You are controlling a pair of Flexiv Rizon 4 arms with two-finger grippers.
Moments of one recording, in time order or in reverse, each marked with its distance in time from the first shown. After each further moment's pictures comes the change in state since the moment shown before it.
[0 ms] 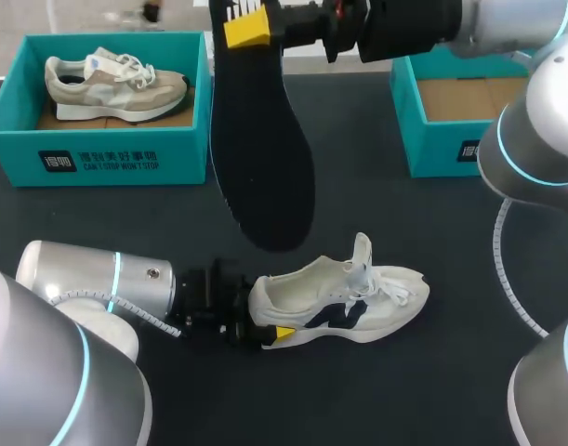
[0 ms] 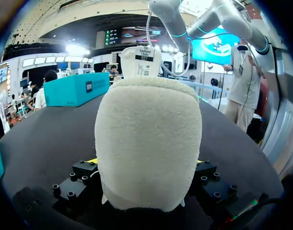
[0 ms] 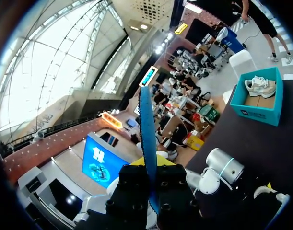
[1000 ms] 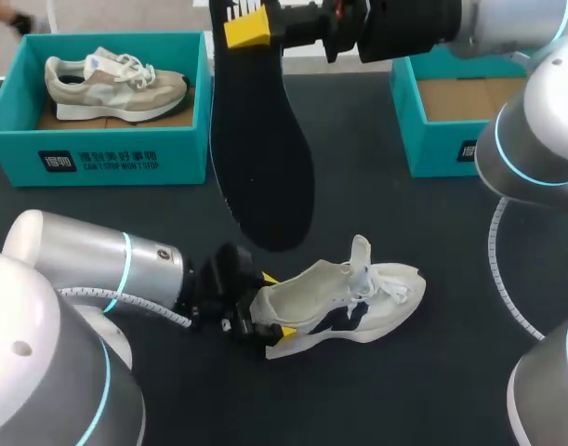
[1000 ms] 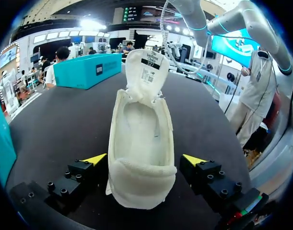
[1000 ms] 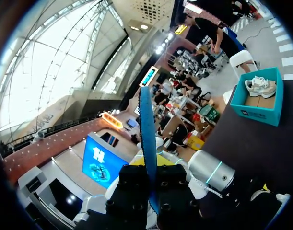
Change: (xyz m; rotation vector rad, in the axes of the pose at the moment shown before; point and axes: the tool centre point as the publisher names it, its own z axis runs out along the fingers) left arm 0.020 -0.033 -0.029 -0.239 -0.116 -0.162; right arm -0.001 0.000 0.000 -0.001 0.004 -0.001
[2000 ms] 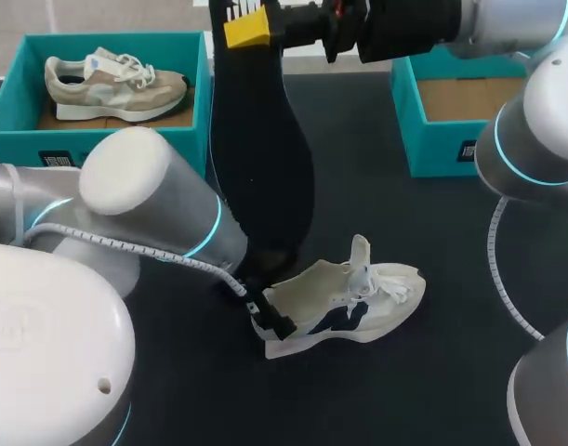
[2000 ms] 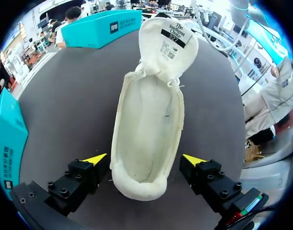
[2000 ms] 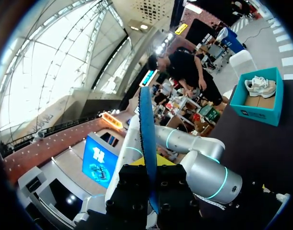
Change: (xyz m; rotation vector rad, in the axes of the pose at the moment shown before) left arm 0.003 0.002 -0.014 -0.470 -0.135 -0.152; right arm 0.000 0.000 0.000 0.000 -0.001 0.000
